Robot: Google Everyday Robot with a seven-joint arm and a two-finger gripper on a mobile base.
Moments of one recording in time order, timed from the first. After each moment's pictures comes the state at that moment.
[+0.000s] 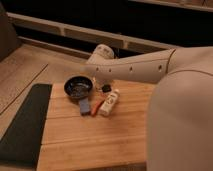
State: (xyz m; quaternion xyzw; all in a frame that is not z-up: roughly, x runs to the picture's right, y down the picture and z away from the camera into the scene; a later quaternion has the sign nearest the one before) arm 0.009 -0.027 0.781 -0.08 0.13 0.60 0.78
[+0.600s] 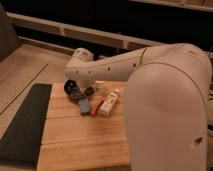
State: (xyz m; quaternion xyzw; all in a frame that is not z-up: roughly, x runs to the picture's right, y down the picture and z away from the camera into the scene) arm -0.101 0.002 0.789 -0.13 0.09 0.52 0.84
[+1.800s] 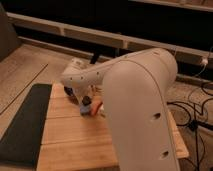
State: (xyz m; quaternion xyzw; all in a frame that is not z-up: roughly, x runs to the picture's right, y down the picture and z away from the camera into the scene) arm -0.113 0.050 0.833 -0.17 0.15 0.50 0.84
